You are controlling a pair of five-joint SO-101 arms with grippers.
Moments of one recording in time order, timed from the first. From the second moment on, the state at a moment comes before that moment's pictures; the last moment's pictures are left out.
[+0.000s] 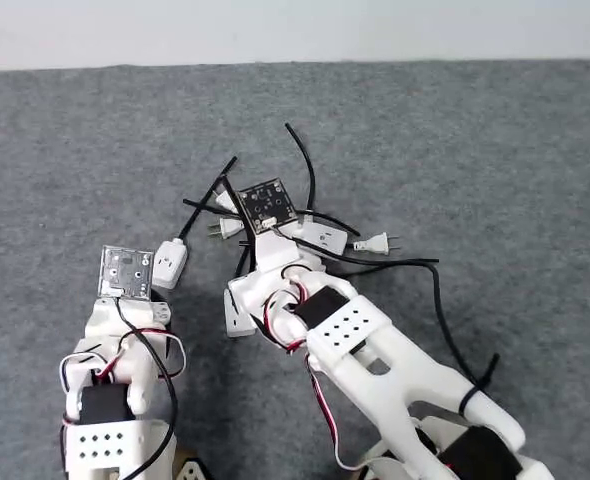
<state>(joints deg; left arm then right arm) -9.3 -81.5 88.5 49.8 -6.5 -41.8 -19.9 47.2 32.5 -15.9</state>
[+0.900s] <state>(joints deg) -9.3 -81.5 89.4 49.8 -6.5 -41.9 -14.7 44.1 32.2 -15.7</state>
